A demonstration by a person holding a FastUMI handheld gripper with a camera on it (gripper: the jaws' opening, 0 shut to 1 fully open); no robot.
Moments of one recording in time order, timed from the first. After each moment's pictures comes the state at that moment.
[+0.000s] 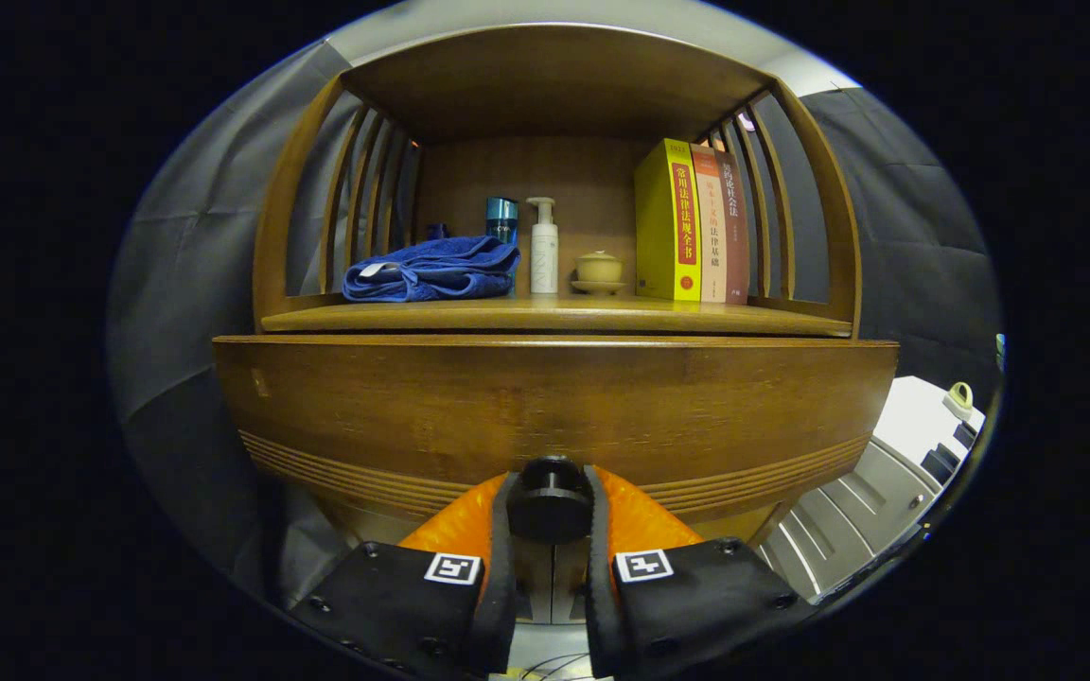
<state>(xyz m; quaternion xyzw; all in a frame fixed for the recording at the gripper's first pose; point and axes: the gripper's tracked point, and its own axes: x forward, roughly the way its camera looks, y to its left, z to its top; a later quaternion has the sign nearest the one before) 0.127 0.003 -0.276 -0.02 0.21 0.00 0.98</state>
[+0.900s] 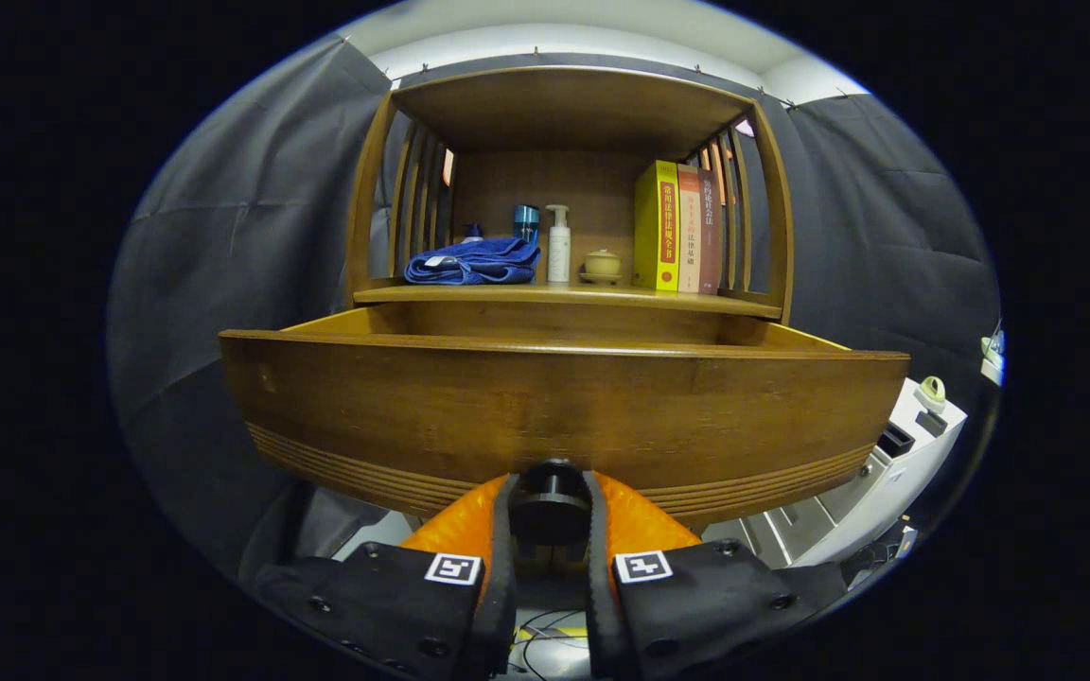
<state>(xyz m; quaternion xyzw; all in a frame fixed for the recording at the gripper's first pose) 0.001 0.004 -0.253 -0.03 0.22 0.02 0.98</state>
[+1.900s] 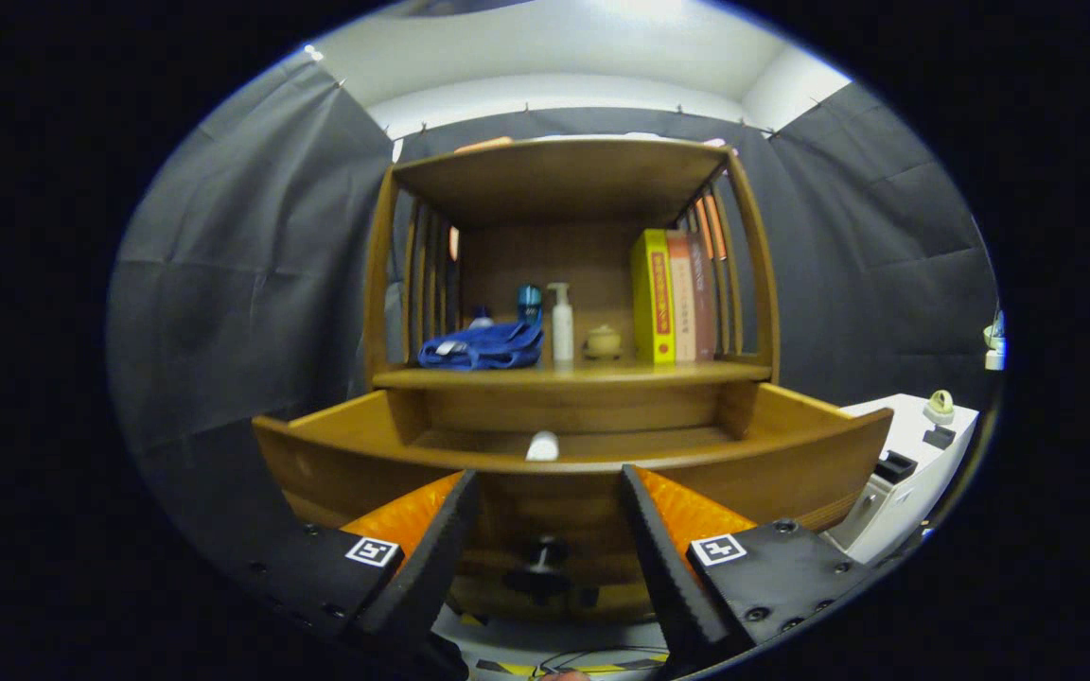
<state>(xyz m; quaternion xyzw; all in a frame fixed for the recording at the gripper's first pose) 0.009 -0.024 -0.163 0.01 0.09 0.03 1.00</state>
